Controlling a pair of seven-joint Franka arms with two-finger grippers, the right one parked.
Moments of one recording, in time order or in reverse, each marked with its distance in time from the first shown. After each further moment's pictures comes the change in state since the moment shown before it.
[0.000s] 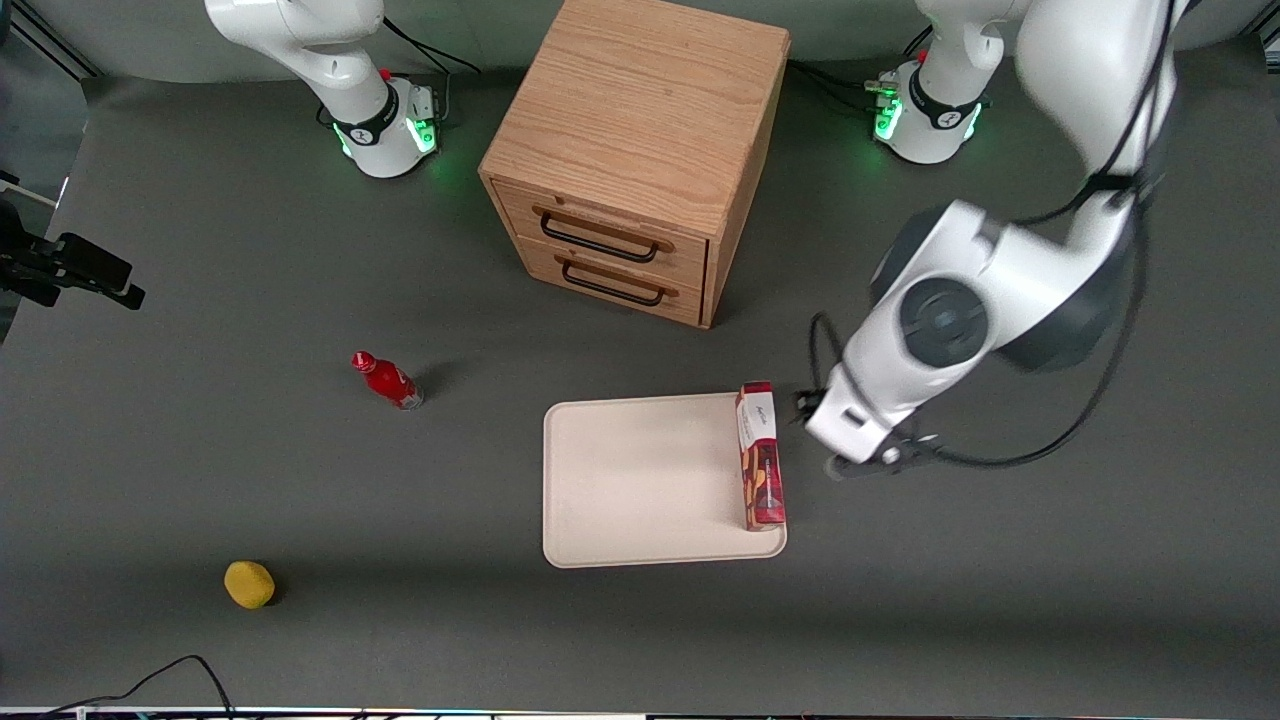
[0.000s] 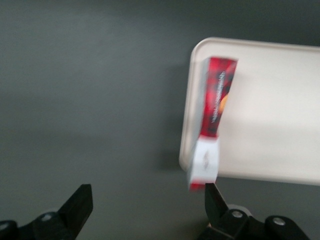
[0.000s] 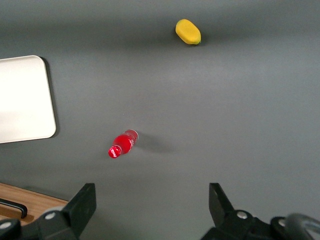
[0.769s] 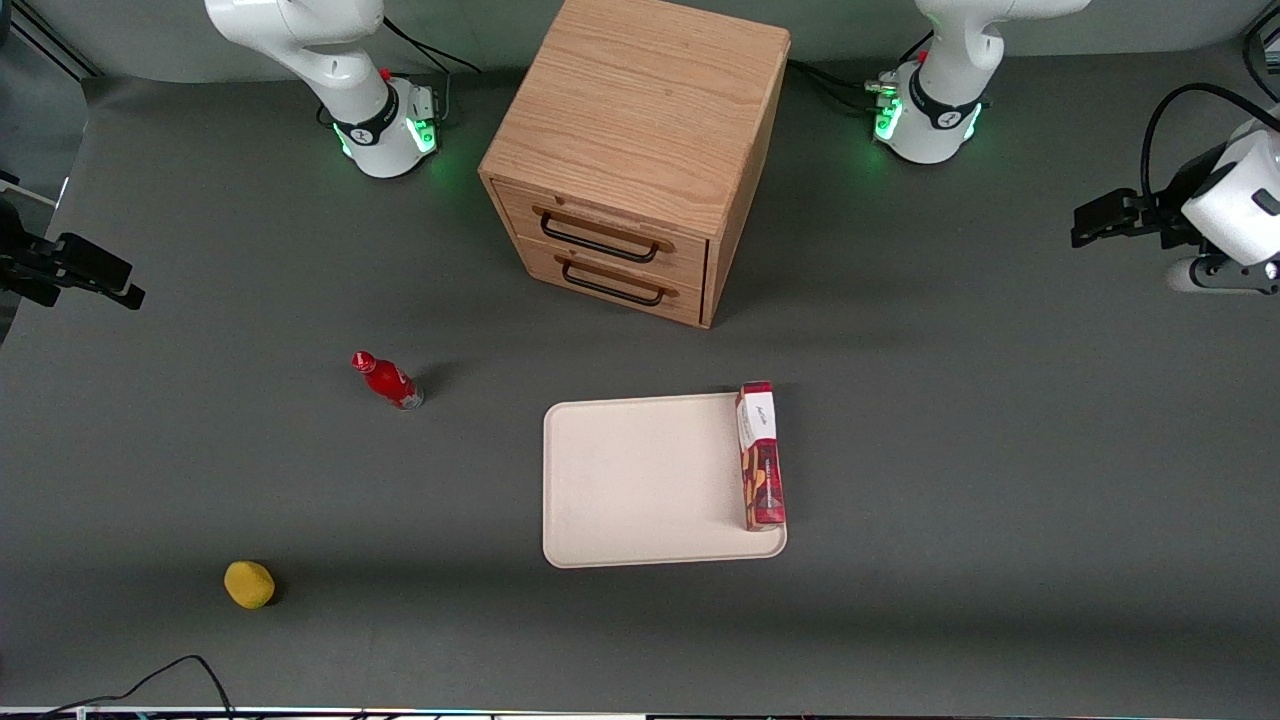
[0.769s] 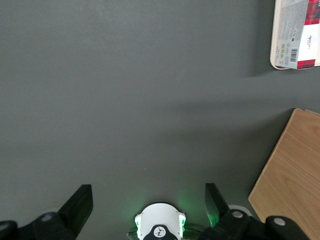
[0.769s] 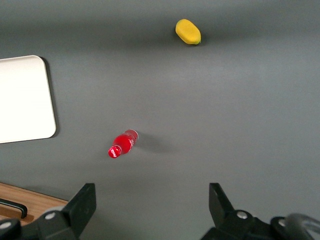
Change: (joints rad) arm 0.008 -0.478 0.444 -0.263 -0.148 -0.290 0.629
